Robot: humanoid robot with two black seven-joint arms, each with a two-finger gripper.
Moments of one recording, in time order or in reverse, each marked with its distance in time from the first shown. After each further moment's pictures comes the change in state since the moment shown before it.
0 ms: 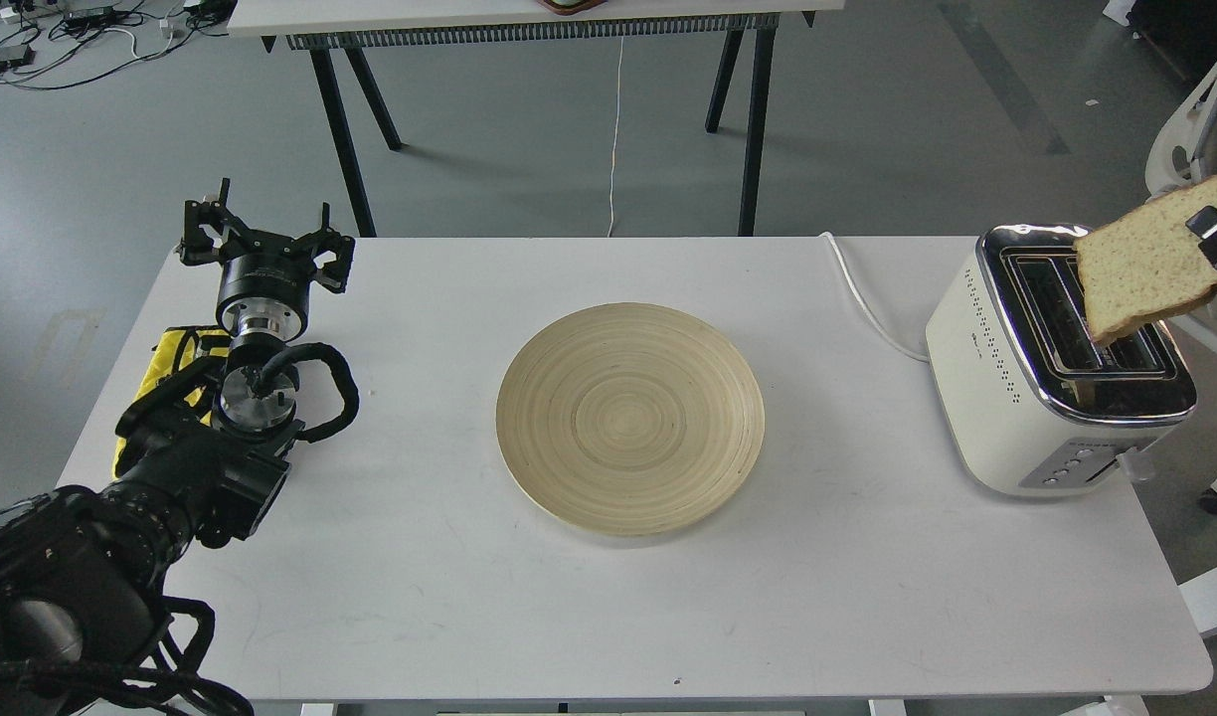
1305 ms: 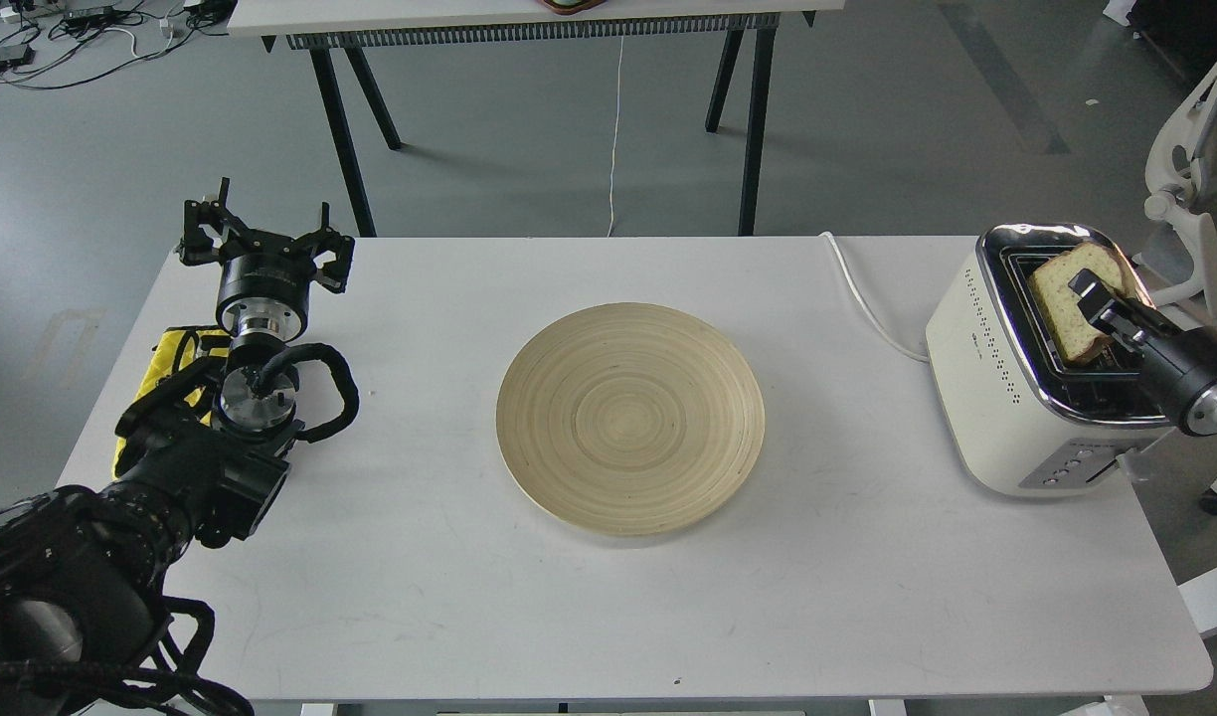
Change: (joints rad) left arm 0.000 0.000 0.000 0.000 0.000 0.000 0.000; right arm -0.006 0.238 -0.066 -0.173 -0.066 0.022 -0.017
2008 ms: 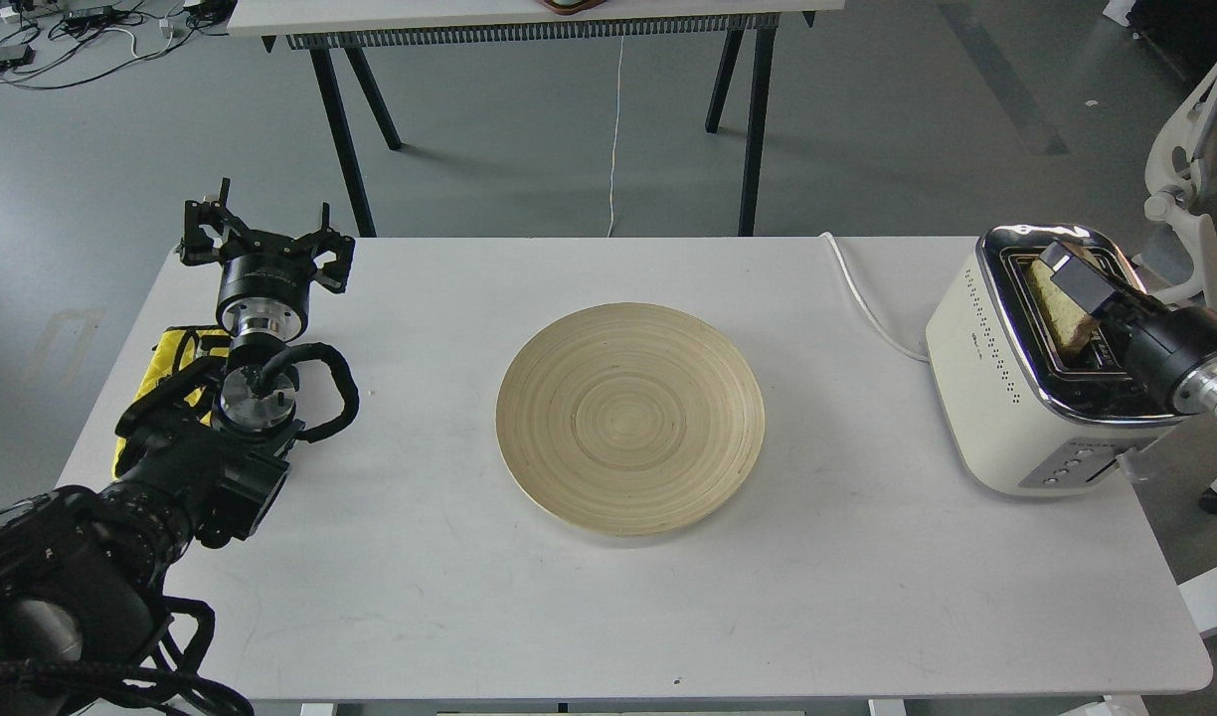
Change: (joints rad) left arm 0.000 0.000 0.000 0.000 0.000 0.000 0.000; right arm 0.033 -0.019 0.046 0.060 0.014 -0.002 0.002
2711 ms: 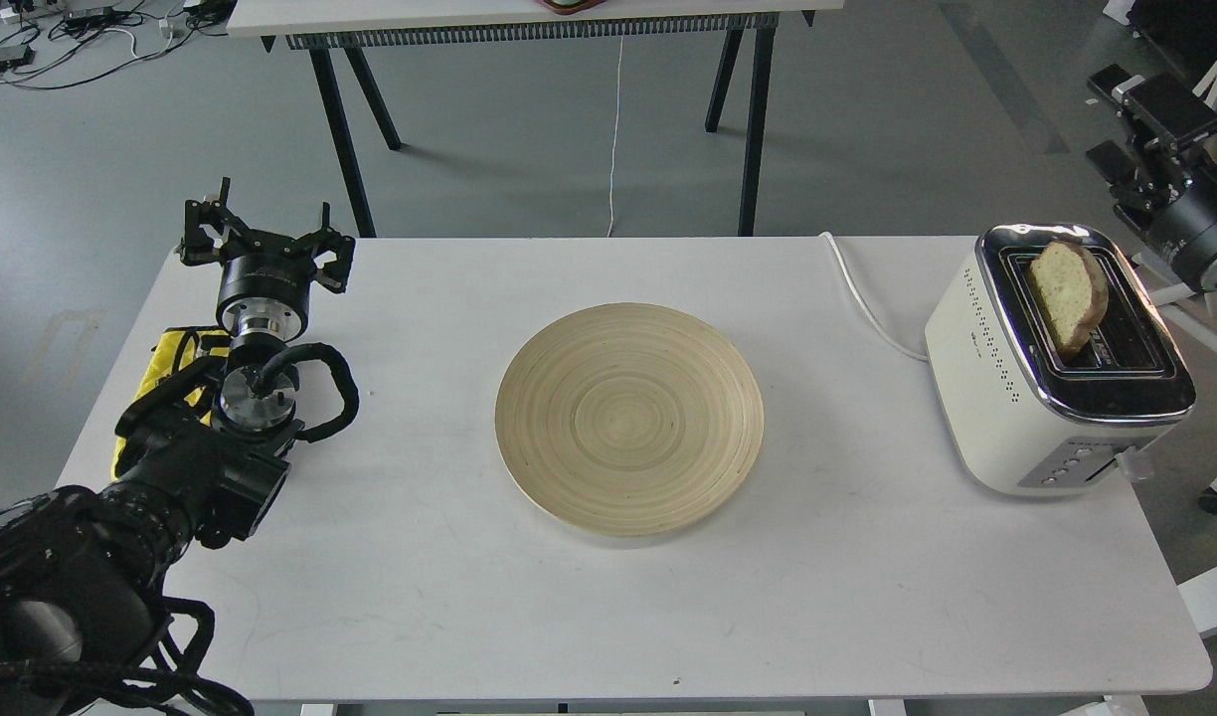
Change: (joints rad) left arm 0.000 0.000 -0.001 0.000 0.000 0.000 0.000; right arm -0.002 0.045 0.357 0.093 0.360 0.274 0.020
